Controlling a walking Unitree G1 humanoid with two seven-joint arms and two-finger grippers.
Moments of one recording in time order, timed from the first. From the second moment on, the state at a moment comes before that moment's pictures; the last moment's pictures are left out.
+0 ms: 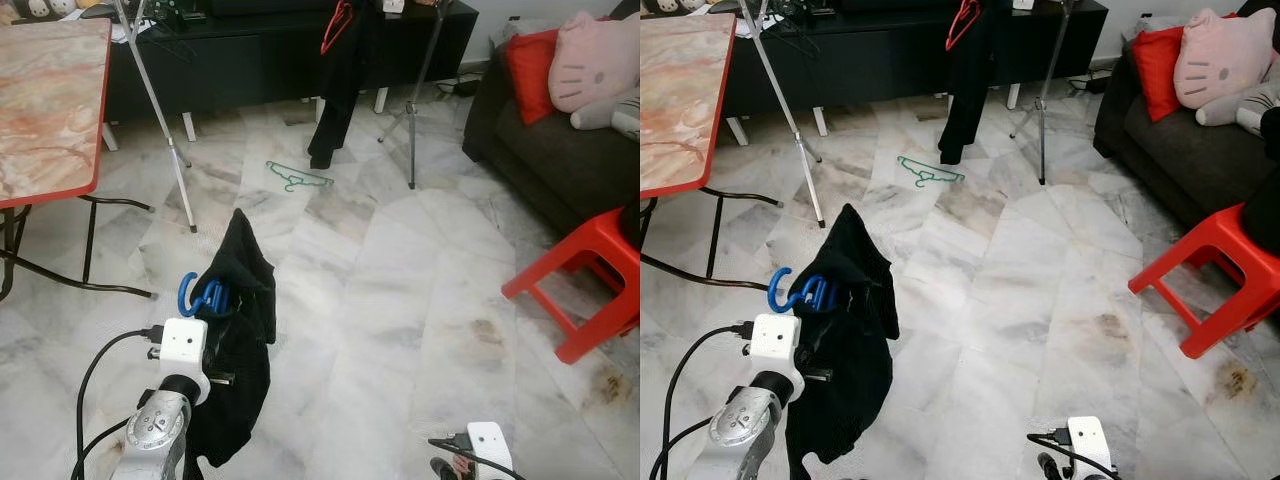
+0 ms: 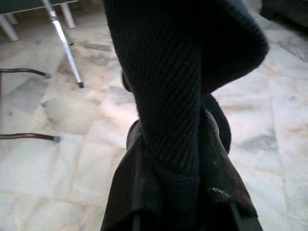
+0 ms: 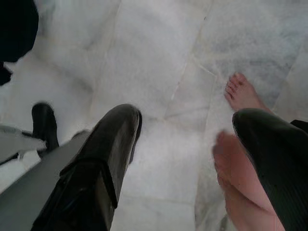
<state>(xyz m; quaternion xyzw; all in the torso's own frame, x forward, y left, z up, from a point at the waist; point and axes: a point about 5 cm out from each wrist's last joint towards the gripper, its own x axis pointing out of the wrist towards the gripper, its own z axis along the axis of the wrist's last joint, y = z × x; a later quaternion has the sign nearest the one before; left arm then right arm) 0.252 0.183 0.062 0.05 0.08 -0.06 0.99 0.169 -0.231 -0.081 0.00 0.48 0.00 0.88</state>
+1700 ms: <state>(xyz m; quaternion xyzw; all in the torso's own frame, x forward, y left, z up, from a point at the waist) 0.261 0.151 0.102 0.09 0.10 -0.26 0.96 0.300 -0.284 0.152 -0.13 -0.18 -0.08 0.97</state>
